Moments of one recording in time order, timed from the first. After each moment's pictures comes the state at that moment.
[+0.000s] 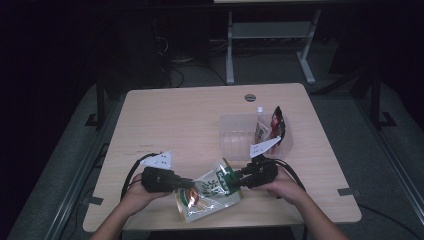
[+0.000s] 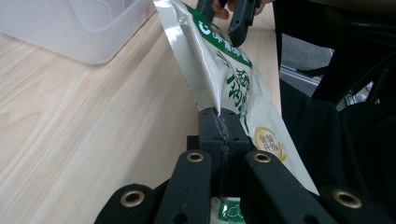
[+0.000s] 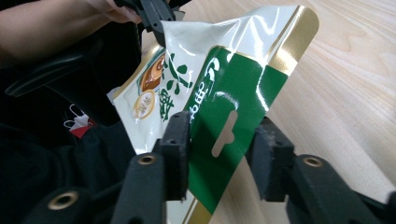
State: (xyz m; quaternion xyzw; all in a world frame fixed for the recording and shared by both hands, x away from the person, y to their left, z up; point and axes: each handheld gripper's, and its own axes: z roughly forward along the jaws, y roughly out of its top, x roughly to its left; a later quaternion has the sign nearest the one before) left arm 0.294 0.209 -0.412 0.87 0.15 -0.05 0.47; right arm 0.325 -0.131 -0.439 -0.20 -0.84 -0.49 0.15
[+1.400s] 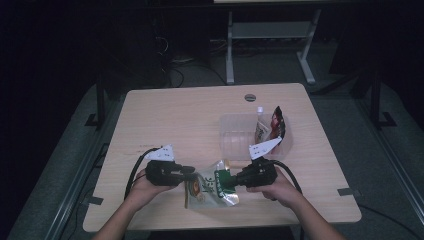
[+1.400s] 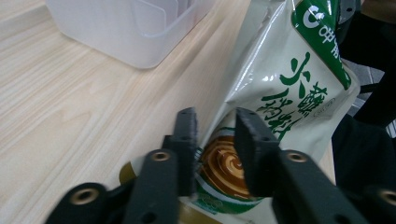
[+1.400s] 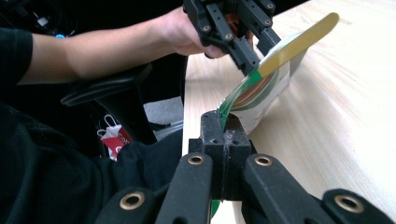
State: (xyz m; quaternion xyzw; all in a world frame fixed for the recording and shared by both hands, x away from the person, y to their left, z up) left arm 0.312 0.203 -0.420 0.86 0.21 0.00 0.47; right arm 0.313 -0.123 -0.423 -0.14 -0.81 -0.55 0.18
